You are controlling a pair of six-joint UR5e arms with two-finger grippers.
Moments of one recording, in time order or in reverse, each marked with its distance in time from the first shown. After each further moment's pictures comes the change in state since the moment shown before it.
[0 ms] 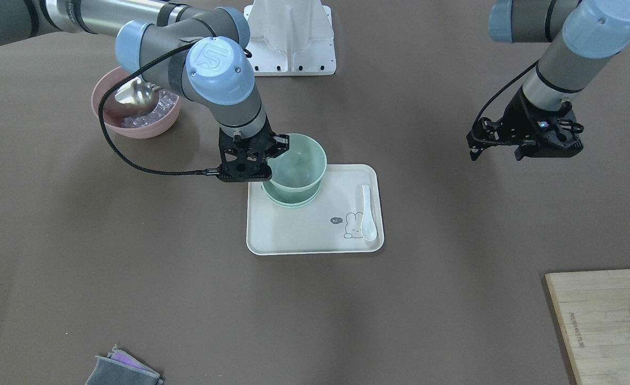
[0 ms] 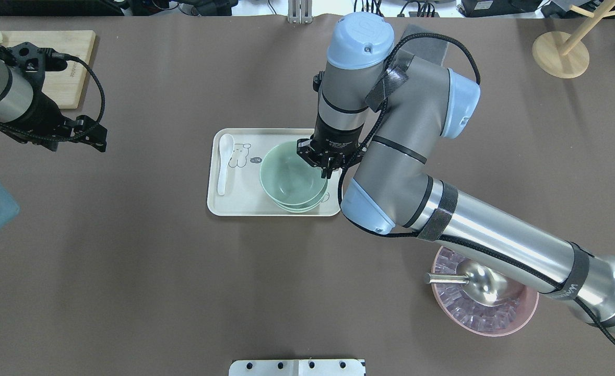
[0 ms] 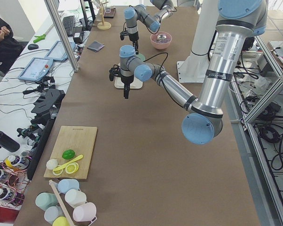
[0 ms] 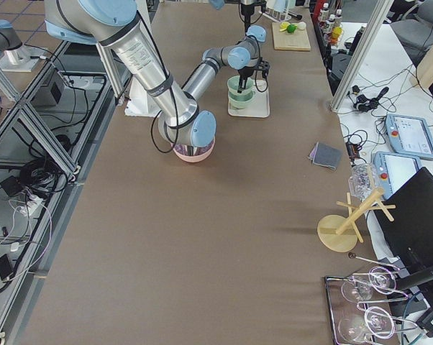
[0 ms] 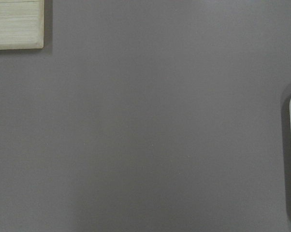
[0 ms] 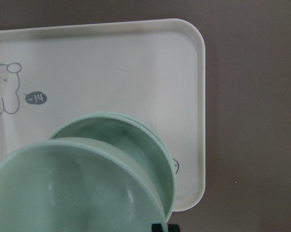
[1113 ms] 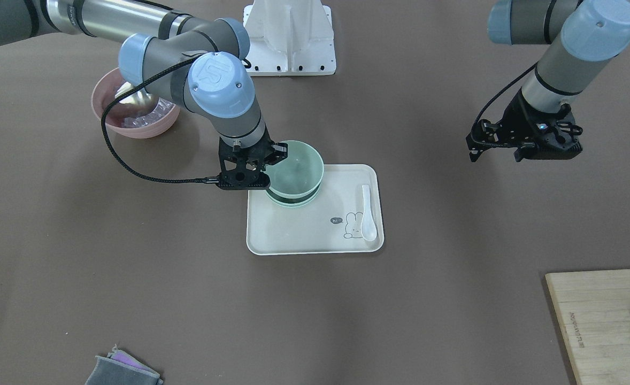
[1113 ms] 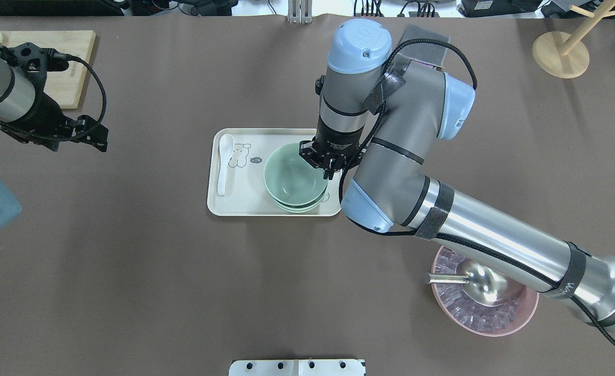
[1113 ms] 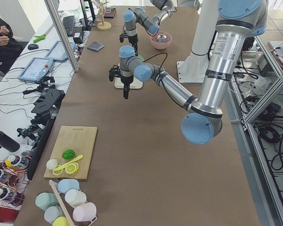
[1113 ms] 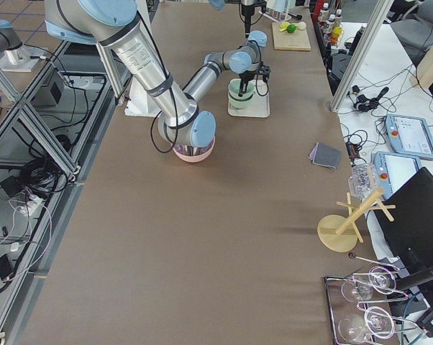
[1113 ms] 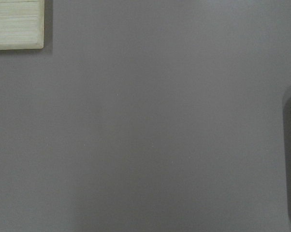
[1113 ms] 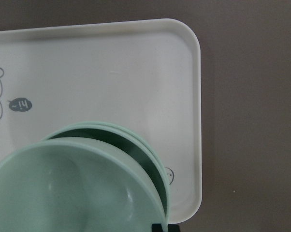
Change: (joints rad) left arm 0.001 -0.004 0.008 0.000 0.002 -0.002; right arm -0.001 -0.002 -0.040 0.023 0.000 0.002
